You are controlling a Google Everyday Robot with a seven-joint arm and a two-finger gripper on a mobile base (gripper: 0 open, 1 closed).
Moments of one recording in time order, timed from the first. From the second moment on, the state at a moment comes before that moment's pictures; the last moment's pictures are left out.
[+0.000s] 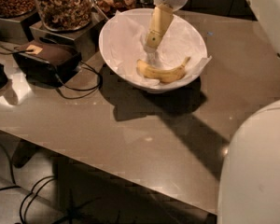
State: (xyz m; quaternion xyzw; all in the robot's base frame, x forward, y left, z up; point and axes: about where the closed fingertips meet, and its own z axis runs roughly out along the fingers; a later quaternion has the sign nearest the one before) arm 0.644 -0.045 0.977 -0.63 0.74 0.06 0.21
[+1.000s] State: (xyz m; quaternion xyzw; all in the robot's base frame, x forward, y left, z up) arm 0.647 -0.056 0.960 -0.62 0.76 0.05 0.21
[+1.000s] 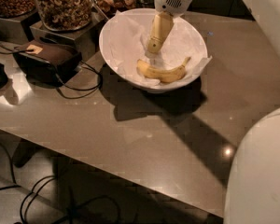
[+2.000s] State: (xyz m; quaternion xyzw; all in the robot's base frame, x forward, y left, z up) arm 0.648 -0.072 0.938 -0.61 0.77 0.03 0.19
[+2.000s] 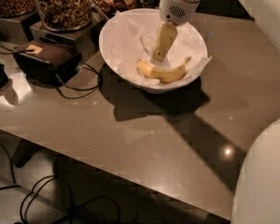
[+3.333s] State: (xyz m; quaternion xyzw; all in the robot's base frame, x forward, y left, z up) arm 0.652 -0.081 0.917 -0.61 0.78 0.02 0.17
